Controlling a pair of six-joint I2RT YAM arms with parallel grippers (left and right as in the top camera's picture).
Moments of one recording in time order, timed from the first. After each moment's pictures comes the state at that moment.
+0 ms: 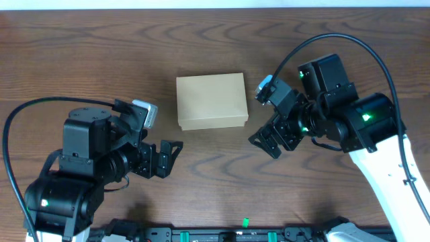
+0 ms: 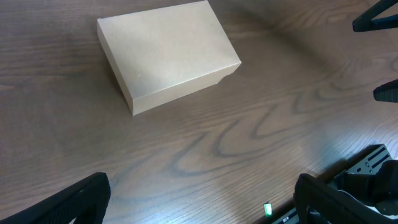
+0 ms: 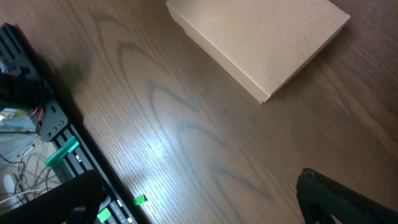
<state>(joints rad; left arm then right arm) -0.21 0.89 1.22 -1.18 0.41 -0.04 0.41 1.32 1.48 -1.27 -0.39 -0.30</state>
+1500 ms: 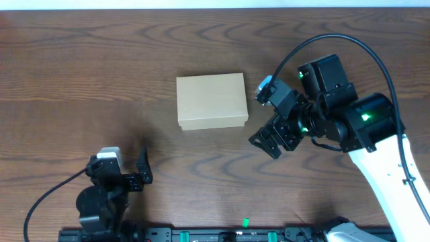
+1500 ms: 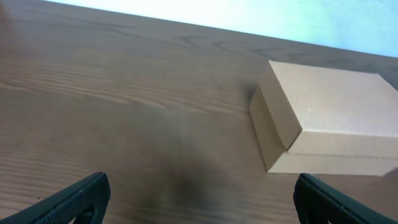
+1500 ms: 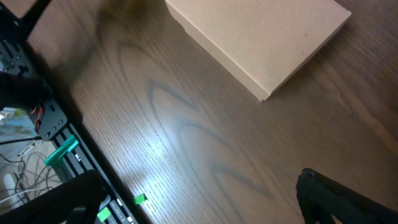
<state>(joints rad) 0.08 0.02 0.25 -0.59 0.15 -0.12 0.41 1.32 1.47 -1.28 -0.39 -0.30</state>
